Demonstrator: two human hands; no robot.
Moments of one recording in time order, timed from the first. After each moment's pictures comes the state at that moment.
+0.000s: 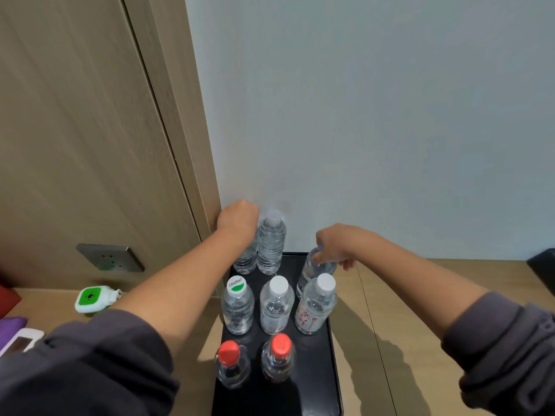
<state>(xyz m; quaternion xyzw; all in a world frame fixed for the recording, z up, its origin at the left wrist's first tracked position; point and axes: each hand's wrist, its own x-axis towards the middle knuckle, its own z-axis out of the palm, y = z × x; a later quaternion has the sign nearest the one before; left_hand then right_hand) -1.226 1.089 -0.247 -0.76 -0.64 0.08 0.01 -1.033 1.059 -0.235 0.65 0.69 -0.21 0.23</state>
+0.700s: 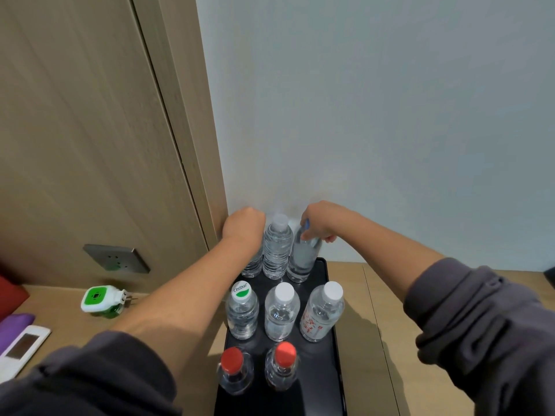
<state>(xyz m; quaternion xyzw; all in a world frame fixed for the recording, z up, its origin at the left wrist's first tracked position) -1.227 1.083 -0.251 -0.76 -0.65 0.07 0.02 -1.061 1.114 -0.227 0.62 0.74 -0.17 0.19</state>
